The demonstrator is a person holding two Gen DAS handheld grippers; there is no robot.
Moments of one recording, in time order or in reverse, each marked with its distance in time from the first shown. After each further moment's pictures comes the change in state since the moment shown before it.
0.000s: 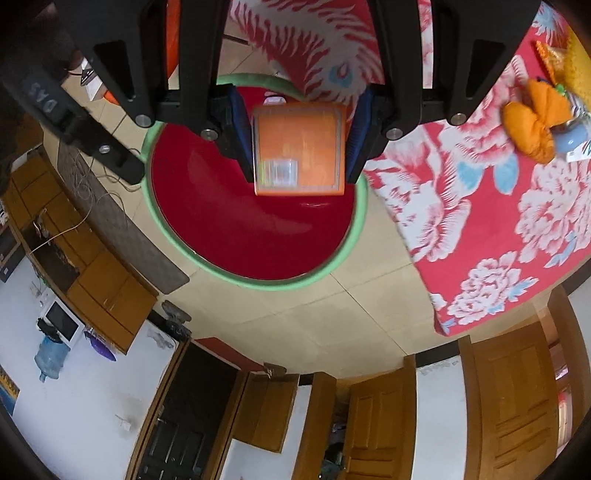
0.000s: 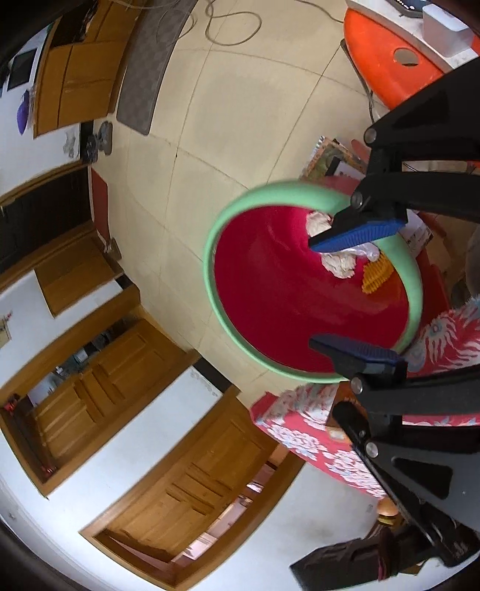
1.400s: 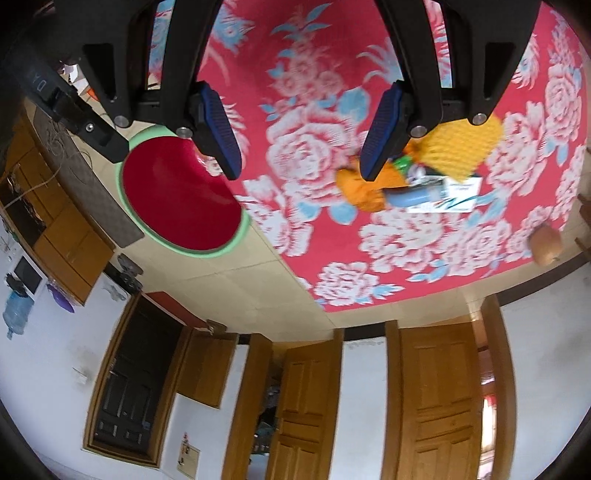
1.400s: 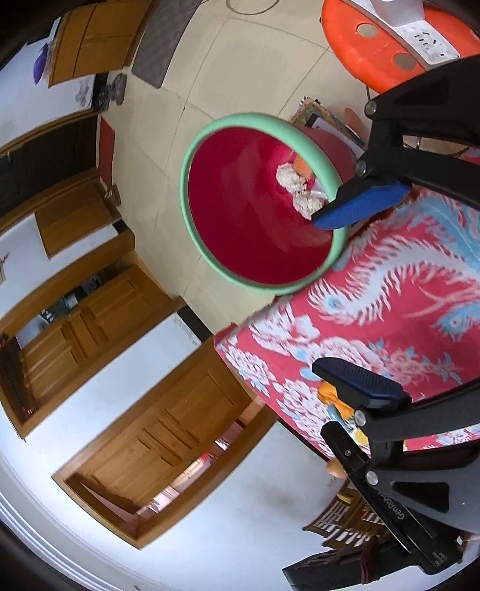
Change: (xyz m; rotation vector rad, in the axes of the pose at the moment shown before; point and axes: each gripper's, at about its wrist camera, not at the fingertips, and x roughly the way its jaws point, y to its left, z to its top) left arm -0.137 0.081 -0.057 -0.141 -0.165 0.200; right arm -0.052 0.080 -0.069 -0.171 0.054 0.174
